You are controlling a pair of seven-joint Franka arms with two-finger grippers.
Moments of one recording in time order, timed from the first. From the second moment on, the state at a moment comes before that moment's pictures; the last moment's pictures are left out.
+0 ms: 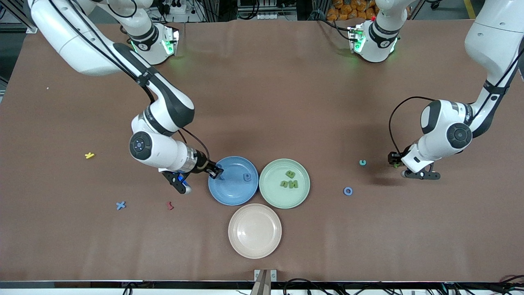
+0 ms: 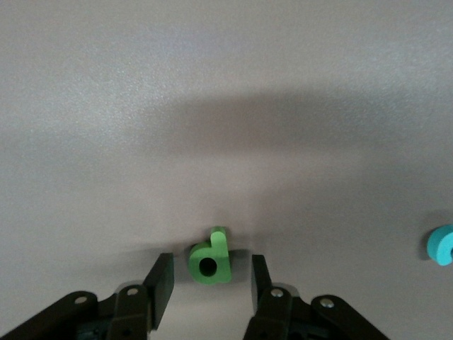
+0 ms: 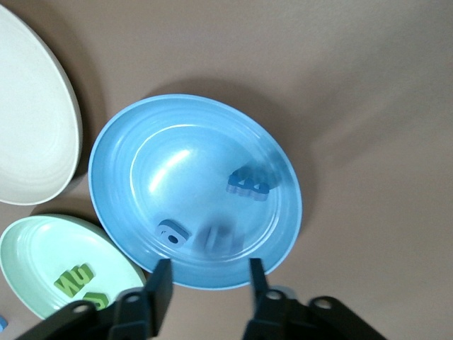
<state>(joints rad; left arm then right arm) 0.47 0.53 -0.45 -2.09 0.36 2.48 -0.13 -0.11 0.73 0.65 -1.62 -0.08 2.30 1.17</state>
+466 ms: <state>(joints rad) 0.47 0.53 -0.45 -2.09 0.39 2.48 -0.14 -0.09 0.74 0.59 -1.60 -0.09 2.26 1.11</state>
